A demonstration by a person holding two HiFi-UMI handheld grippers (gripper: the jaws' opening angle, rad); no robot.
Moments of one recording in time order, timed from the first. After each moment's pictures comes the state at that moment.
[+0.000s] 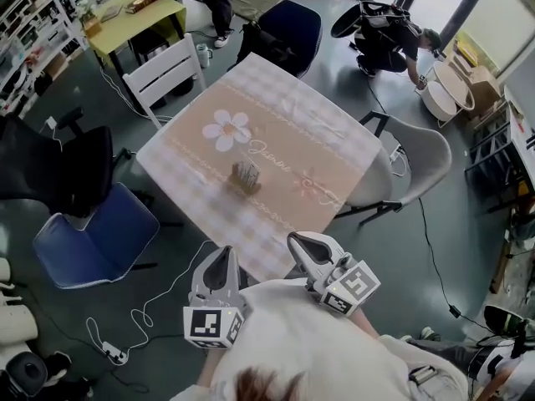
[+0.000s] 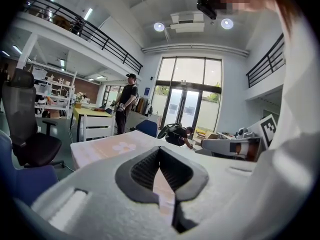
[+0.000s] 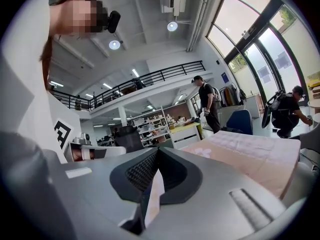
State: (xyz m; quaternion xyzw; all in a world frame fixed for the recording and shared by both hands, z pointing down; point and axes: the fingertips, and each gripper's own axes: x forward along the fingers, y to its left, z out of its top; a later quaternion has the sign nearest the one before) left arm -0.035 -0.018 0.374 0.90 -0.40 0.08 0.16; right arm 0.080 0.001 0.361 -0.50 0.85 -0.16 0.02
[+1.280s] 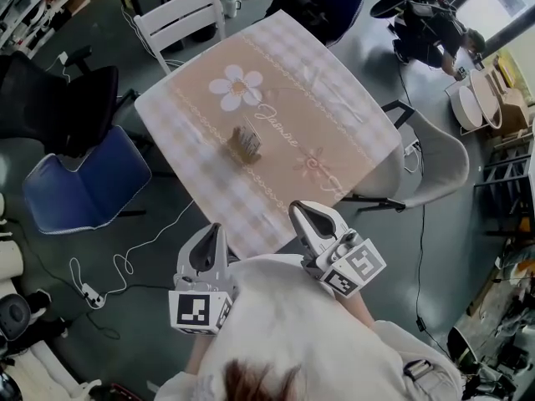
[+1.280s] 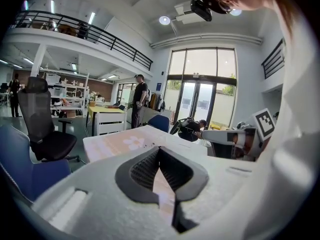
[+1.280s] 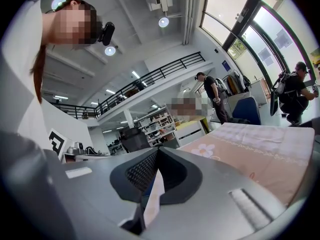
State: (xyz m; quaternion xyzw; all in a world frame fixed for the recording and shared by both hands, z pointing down) left arm -0.016 -0.027 0.383 0.85 -0.48 0.09 0.17; right arm 0.119 -0.039 0.371 -0.44 0.87 -0.21 0.04
